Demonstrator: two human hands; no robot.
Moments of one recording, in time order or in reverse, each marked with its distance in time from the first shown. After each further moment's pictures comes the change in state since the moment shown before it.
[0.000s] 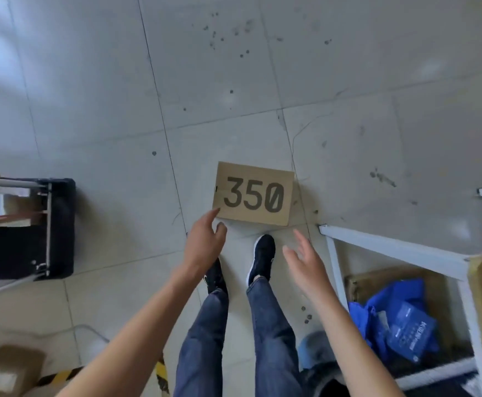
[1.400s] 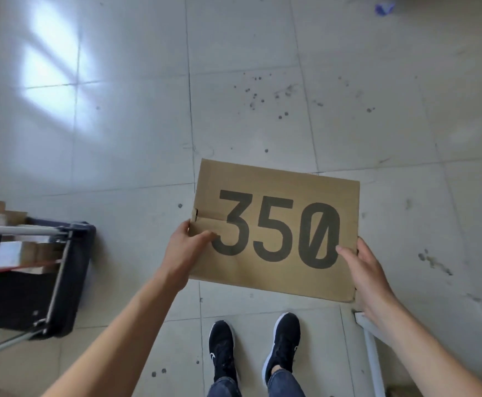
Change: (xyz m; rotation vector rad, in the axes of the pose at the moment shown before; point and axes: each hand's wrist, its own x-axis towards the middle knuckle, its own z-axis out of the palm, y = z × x) left_hand 0.149 0.023 -0.108 -0.530 0.142 -0.263; right_hand 0.184 -0.118 -0.037 0.217 0.058 -0.023
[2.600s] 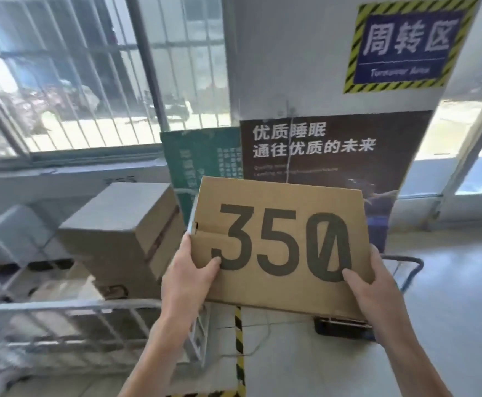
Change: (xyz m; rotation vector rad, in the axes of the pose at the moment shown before) left_hand -0.906 -0.269 -0.286 -0.410 1.661 -0.169; right_hand -0.816 -0.054 0.148 -0.697 -1.079 -1.267
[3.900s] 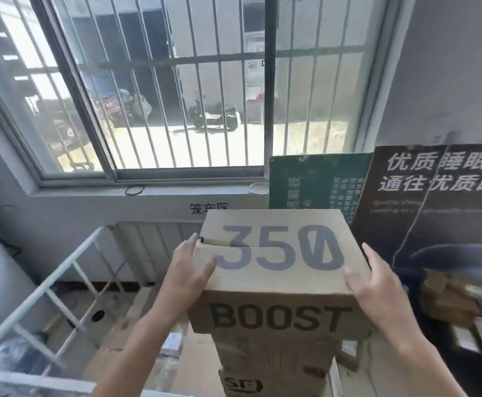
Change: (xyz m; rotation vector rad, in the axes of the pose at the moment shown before) left_hand 0.446 -0.307 -0.287 -0.024 -0.062 0.130; right_hand 0.086 -0.283 0.505 -0.157 -0.075 -0.234
